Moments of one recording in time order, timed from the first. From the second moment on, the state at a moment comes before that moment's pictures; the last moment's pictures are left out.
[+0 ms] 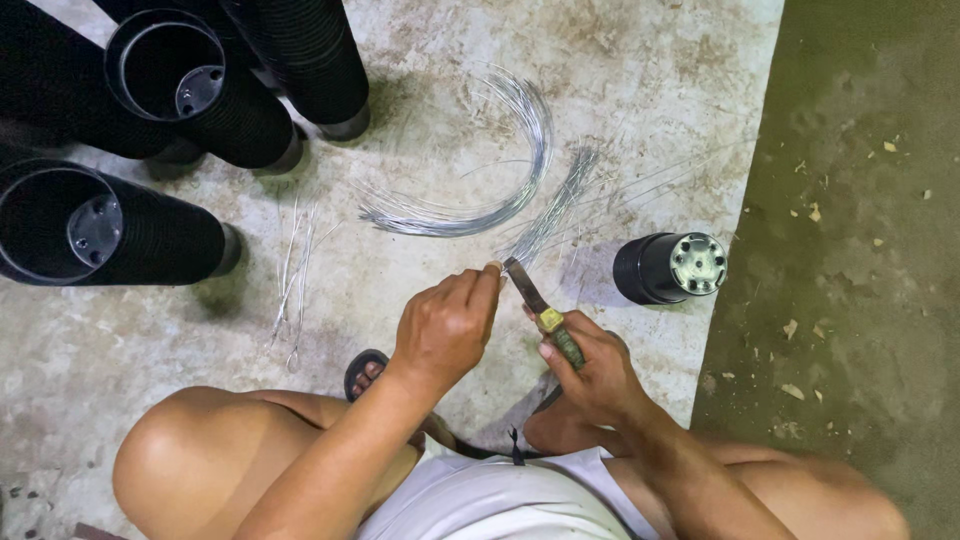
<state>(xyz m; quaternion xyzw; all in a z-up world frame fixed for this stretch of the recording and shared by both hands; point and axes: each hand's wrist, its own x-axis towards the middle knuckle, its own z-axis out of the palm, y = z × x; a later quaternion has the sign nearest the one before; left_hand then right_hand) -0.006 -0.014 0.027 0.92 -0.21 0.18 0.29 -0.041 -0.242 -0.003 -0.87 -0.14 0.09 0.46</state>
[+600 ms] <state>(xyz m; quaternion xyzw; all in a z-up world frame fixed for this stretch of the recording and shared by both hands) -0.004 -0.015 0.026 0.87 -0.15 0.08 0.46 -0.041 -0.236 0.004 -0.87 -0.16 0.10 0.46</state>
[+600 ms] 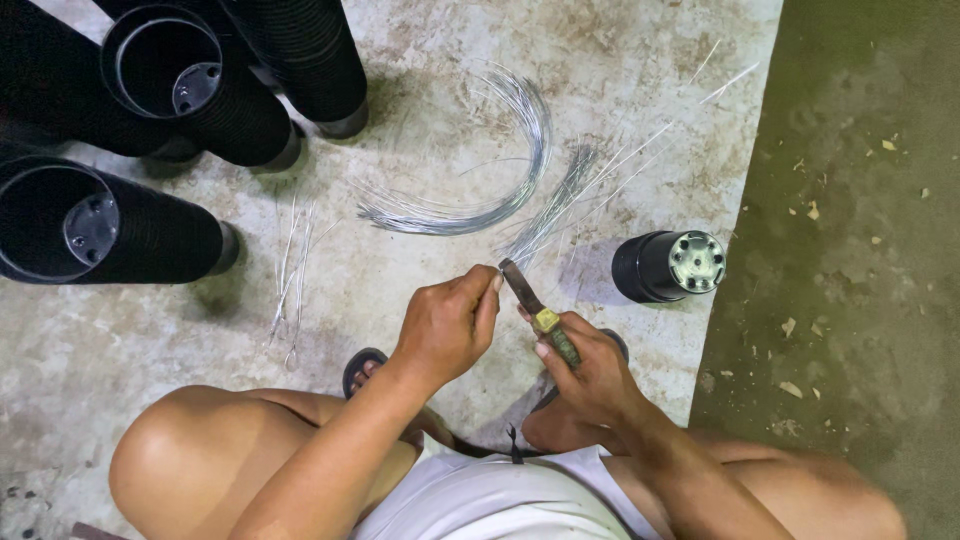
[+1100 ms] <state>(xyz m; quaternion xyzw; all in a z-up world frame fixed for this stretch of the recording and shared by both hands) 0.003 -0.009 0.012 0.68 0.00 -0.19 0.71 -0.036 -0.236 0.006 -0.87 -0.14 0.12 0.46</state>
